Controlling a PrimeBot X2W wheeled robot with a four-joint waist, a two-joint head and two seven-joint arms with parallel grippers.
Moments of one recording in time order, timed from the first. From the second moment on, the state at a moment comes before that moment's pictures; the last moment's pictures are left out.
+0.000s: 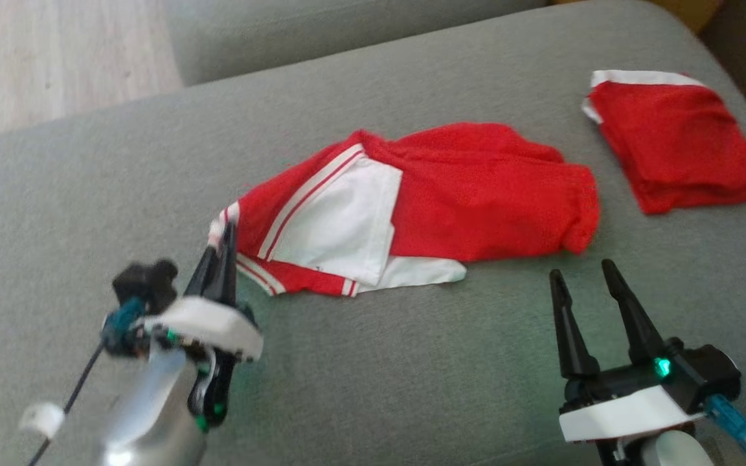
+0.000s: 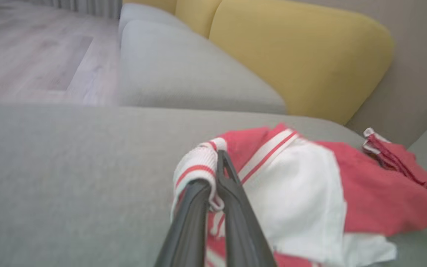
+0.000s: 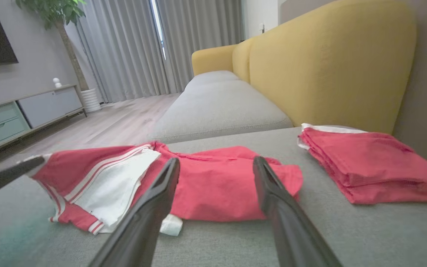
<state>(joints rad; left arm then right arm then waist) -0.46 0.19 -0.54 0.65 -0.71 -0.04 -0.24 0.07 -0.06 0.15 0.05 0.16 0.12 -0.25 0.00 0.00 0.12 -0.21</state>
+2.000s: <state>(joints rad) -0.59 0.05 -0.79 0.93 -0.04 0.12 -0.26 0.01 -0.08 0.21 0.07 0.17 0.12 -0.25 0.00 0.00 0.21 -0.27</state>
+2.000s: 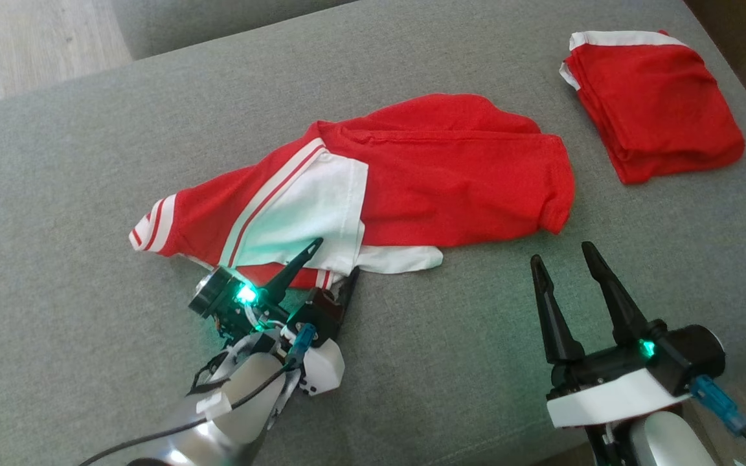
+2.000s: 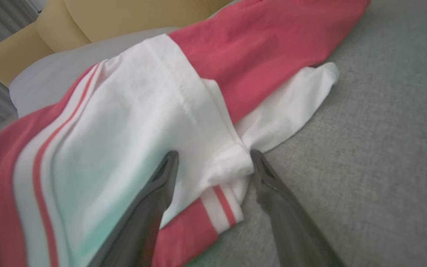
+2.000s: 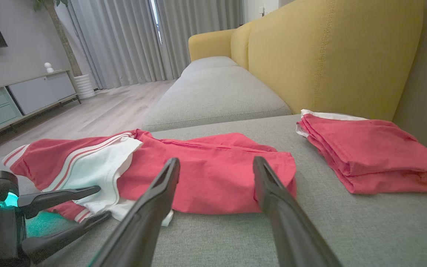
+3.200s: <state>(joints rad) -0.59 0.11 -0.78 0.84 -0.10 0.12 -0.26 0.01 -0.08 0.21 0.07 0.17 0.12 -0.25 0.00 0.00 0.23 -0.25</state>
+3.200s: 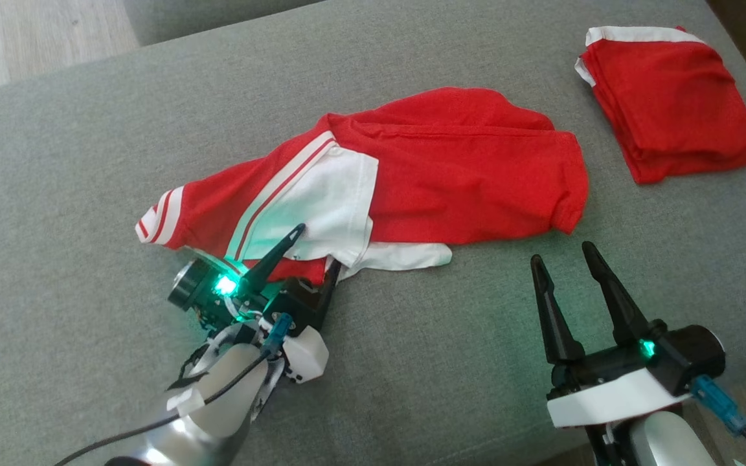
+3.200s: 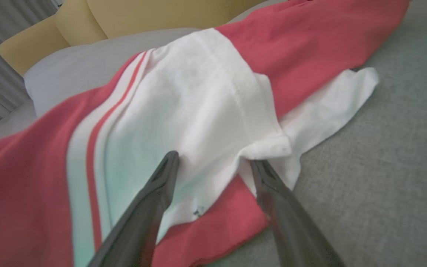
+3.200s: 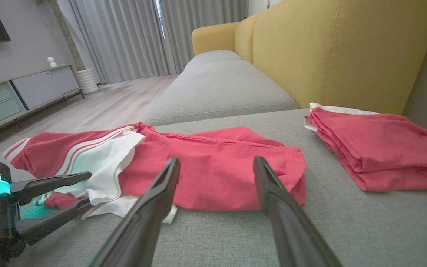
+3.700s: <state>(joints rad) -0.59 0.11 -0.81 0.81 -0.09 0.11 -0.26 0.01 -0.08 0.21 0.08 0.18 0.12 -0.25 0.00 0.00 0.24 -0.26</state>
